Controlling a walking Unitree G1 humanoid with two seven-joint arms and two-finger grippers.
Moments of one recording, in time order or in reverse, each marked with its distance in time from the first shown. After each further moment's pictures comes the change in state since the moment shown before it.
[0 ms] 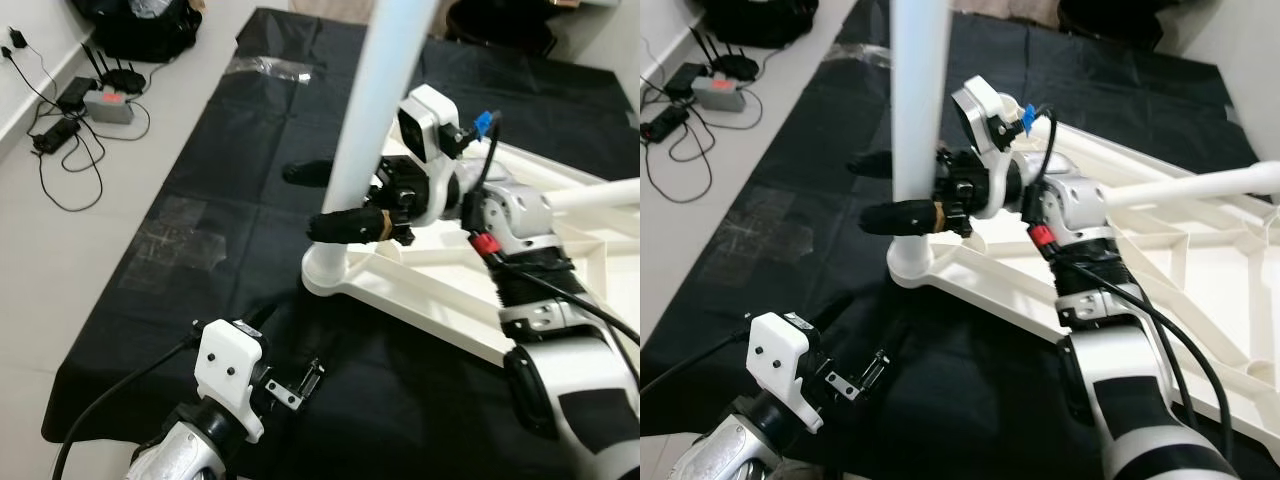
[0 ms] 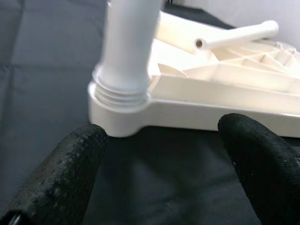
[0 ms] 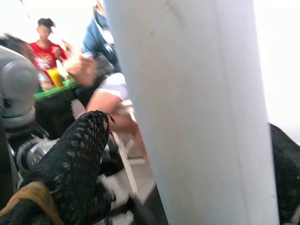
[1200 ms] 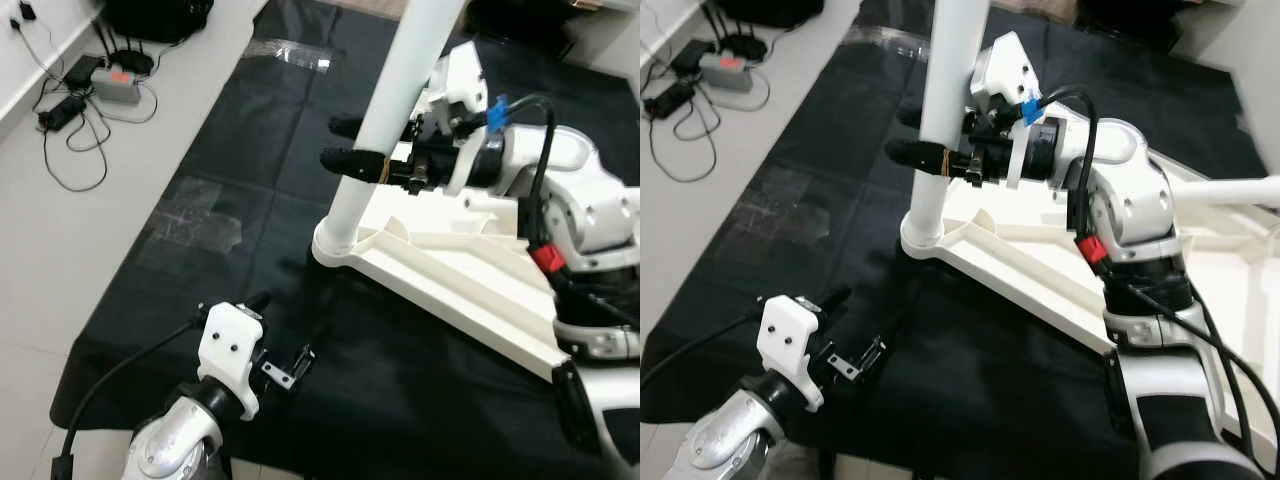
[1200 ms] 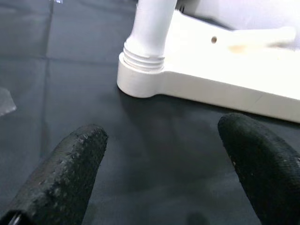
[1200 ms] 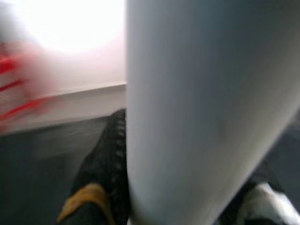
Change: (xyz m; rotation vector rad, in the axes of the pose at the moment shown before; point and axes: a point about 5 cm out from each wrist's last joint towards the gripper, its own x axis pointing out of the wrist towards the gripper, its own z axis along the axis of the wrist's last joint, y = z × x) left arm 0.024 0.021 -0.017 0.036 0.035 0.007; right arm -0.052 0.019 -0.001 -0.237 0.266 -1.199
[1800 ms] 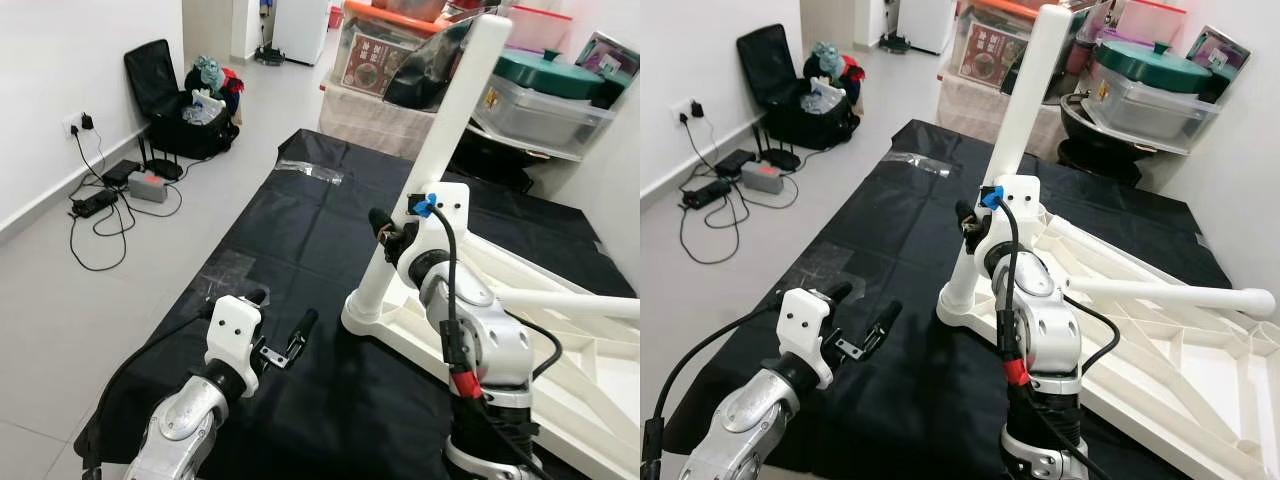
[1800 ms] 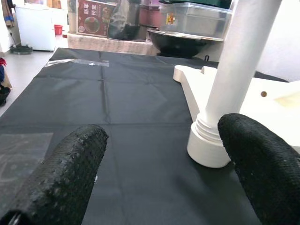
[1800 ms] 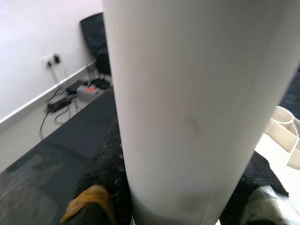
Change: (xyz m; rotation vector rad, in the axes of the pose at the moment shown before) left arm 0.029 0.026 -0.031 0.010 -0.001 0.047; right arm -0.010 0.039 -0.070 0.304 0.242 -0.463
